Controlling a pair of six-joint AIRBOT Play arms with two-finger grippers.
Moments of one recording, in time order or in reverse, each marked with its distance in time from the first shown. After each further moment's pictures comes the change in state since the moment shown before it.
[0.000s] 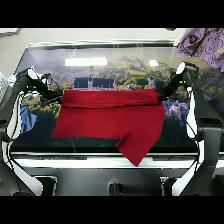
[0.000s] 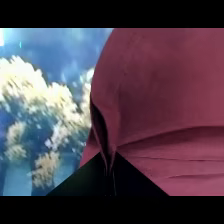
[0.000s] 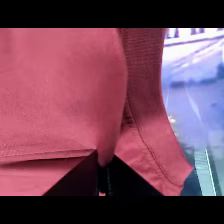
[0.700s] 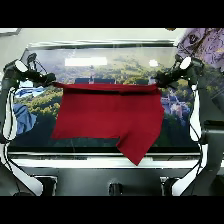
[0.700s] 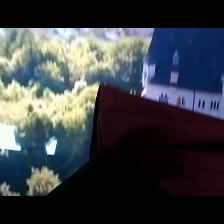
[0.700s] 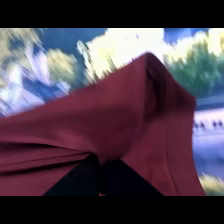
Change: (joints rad) left arm 0.035 0.033 0.119 -0.002 0.255 0.021; right arm 0.000 0.080 0.000 0.068 -0.275 0.000
